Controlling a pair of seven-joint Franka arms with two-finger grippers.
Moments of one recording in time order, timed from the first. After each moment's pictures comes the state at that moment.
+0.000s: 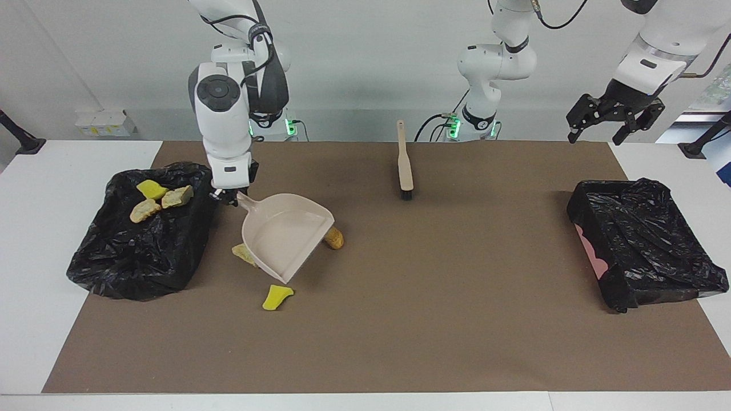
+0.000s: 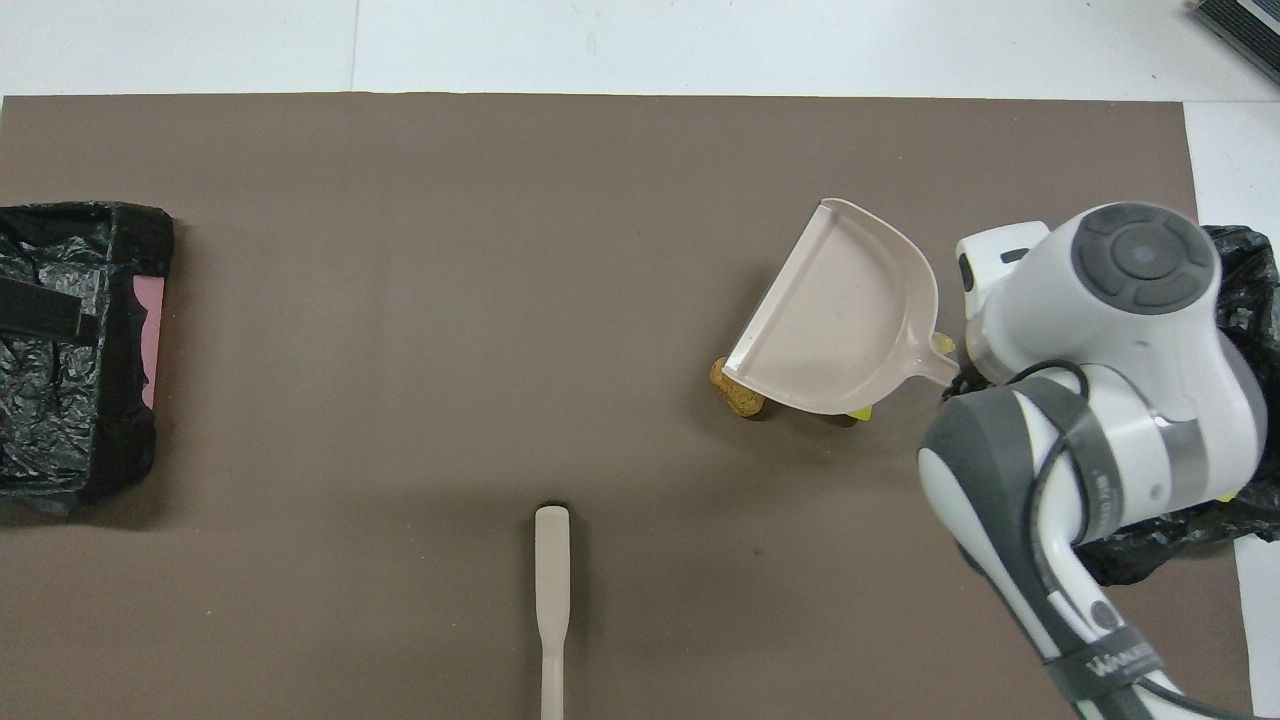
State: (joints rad) left arm -0.12 0.00 0.09 -1.44 -0.02 1.46 0.08; right arm 0.16 0.05 0.07 -1.93 -0.17 1.85 -0.61
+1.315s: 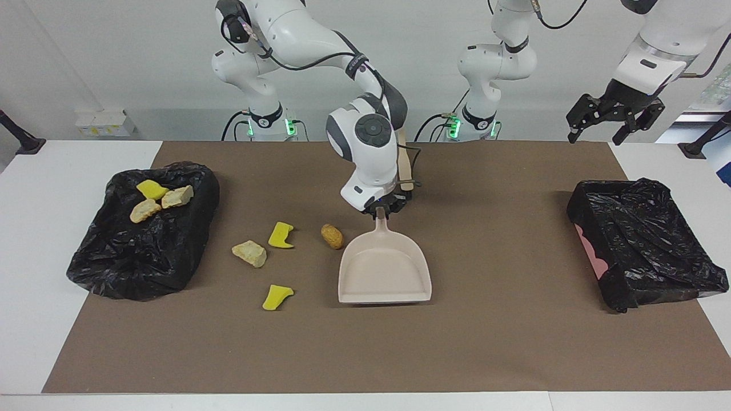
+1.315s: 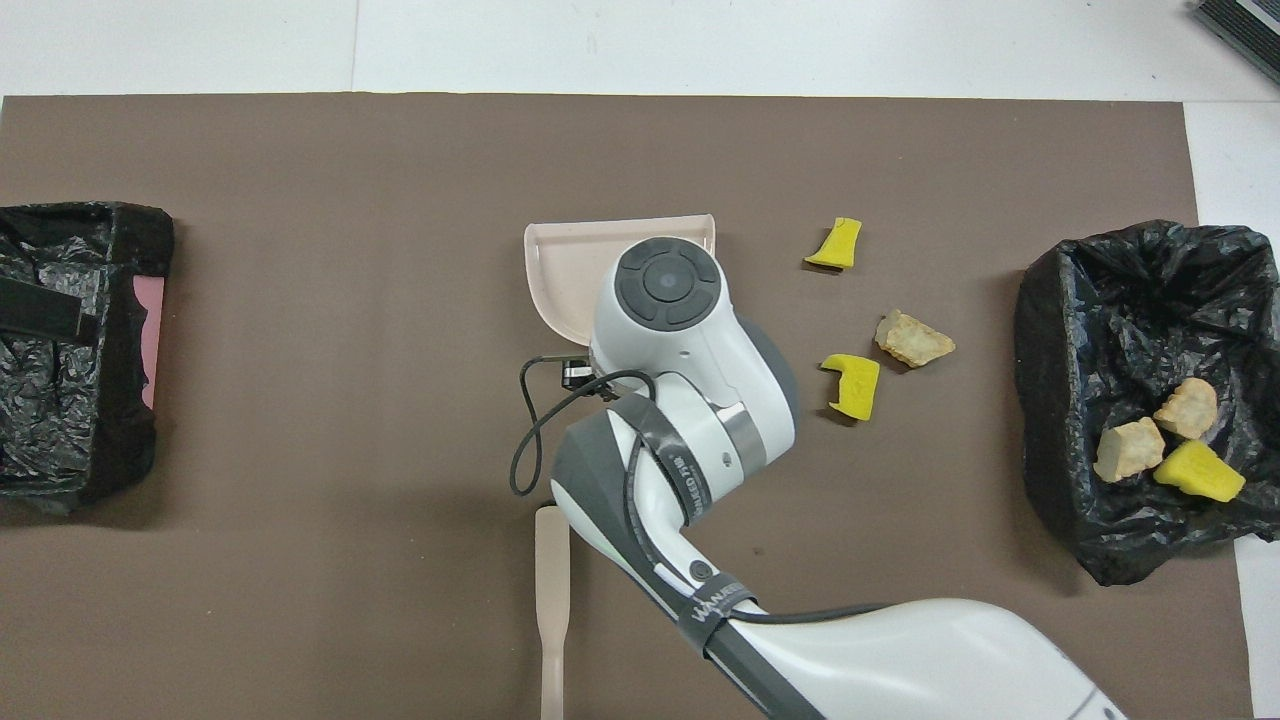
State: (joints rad) left arm -0.12 0.00 0.09 -1.44 -0.02 1.46 0.08; right arm 0.56 0.51 0.07 -1.51 0.10 2.02 0.61
